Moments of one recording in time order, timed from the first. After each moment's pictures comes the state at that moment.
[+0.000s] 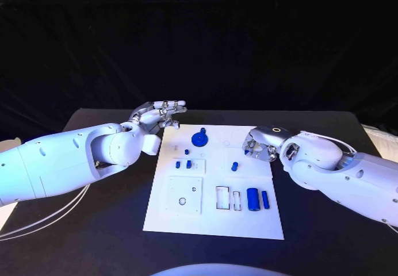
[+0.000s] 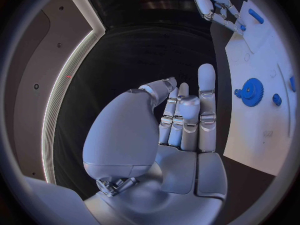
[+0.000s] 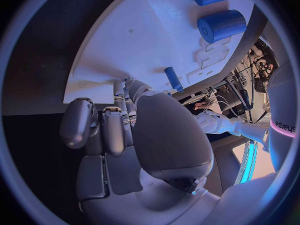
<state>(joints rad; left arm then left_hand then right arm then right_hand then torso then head) 1.21 -0.94 -0.03 1.54 0.17 -0.25 0.35 1.39 -0.19 0.57 0.02 0.14 1.06 0.18 0.08 0.07 1.12 0.11 0.15 0.07 1.31 0.01 1.18 0.78 0.17 1.27 0.11 0.63 0.77 1.14 -0.71 0.02 1.45 -1.76 -0.14 -0.17 1.53 -0.09 0.32 0.17 0.08 1.12 0.12 0.07 0.08 1.20 0.06 0.07 0.09 1.47 -0.03 1.39 1.31 0.09 1.40 0.08 1.27 1.05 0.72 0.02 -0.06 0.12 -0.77</state>
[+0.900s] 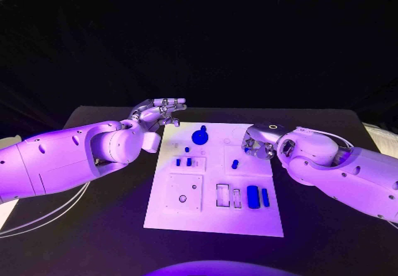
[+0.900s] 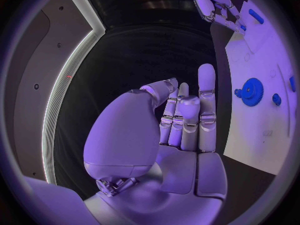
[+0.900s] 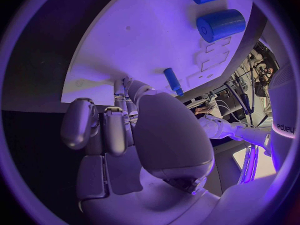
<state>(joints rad) 1.21 -0.95 -0.03 1.54 0.17 -0.26 0.35 1.40 -0.17 0.57 0.00 0.14 1.06 0.18 0.08 0.07 1.12 0.11 0.16 0.07 1.31 0.01 1.18 0.77 0.17 1.27 0.11 0.63 0.77 1.15 -0.69 0.02 1.45 -1.79 -0.09 -0.20 1.50 -0.08 0.40 0.12 0.06 1.17 0.11 0.07 0.09 1.24 0.05 0.07 0.07 1.47 -0.04 1.39 1.31 0.09 1.40 0.07 1.27 1.07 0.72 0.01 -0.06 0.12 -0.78</state>
